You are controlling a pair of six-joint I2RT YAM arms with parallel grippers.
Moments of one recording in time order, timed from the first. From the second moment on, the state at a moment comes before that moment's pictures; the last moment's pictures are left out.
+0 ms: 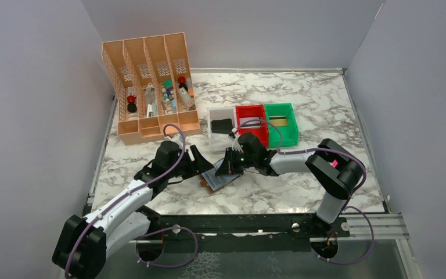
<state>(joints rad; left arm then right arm) -0.49 0.91 0.38 -0.09 0.29 -0.84 0.84 1.76 0.77 0.35 -0.42 0.80</state>
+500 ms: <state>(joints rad) -0.61 1.06 0.37 0.05 0.30 -0.87 0.81 1.76 0.74 0.39 -0.44 0.81</state>
